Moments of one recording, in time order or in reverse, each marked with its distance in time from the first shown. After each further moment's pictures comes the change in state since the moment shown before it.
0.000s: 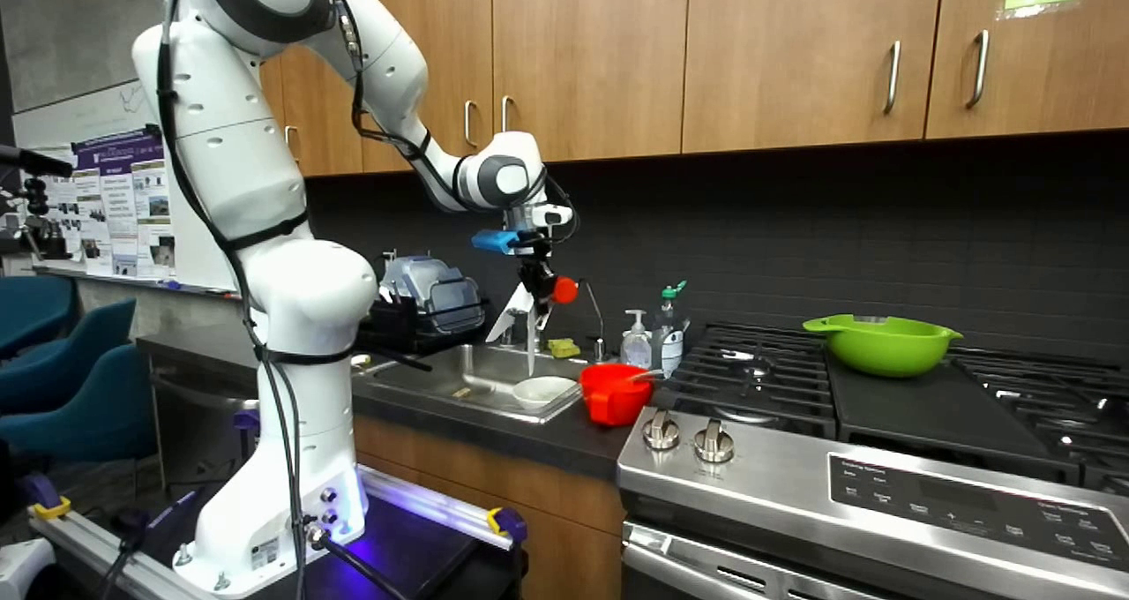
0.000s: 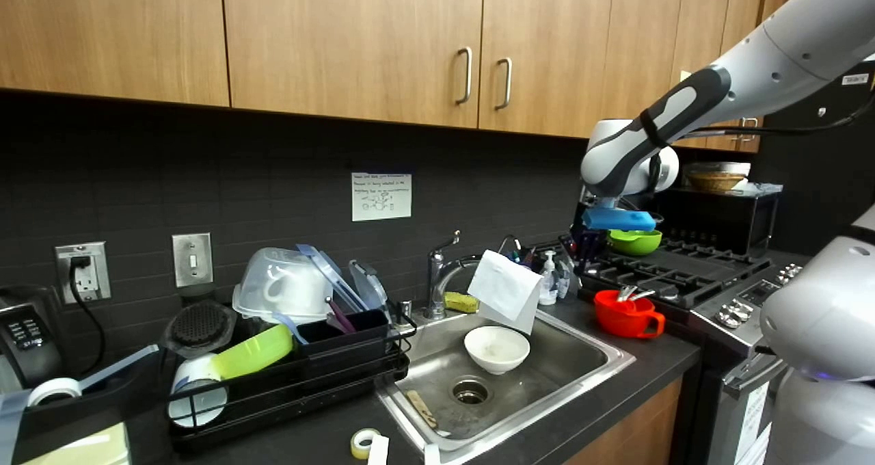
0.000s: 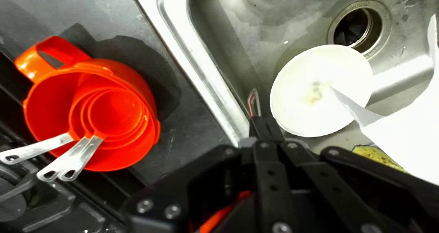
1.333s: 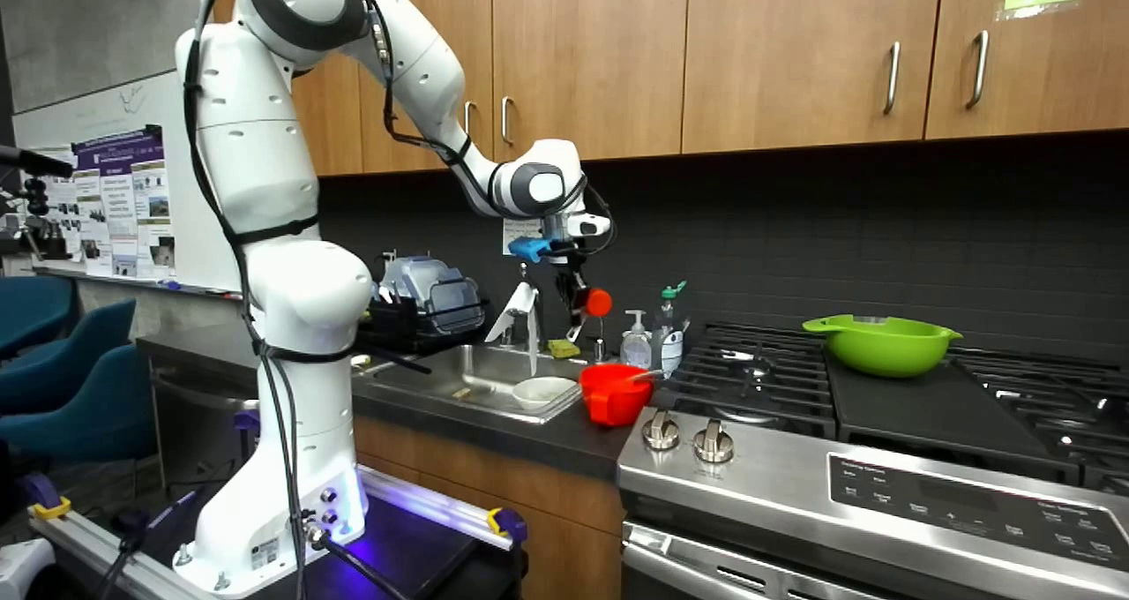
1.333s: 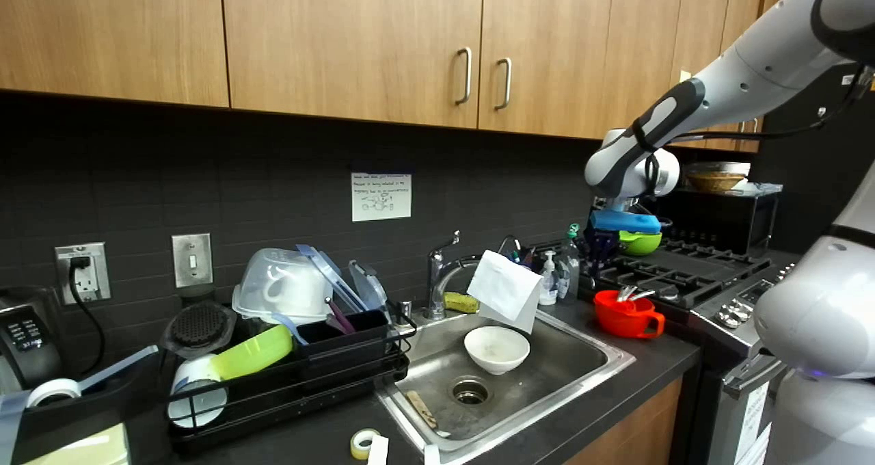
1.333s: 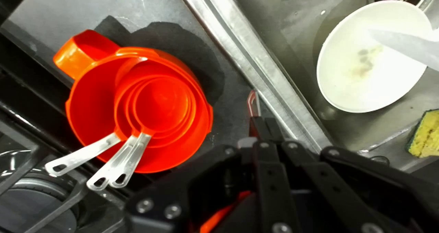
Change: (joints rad) arm -0.062 0.147 -0.082 0.107 0.023 0.000 0.000
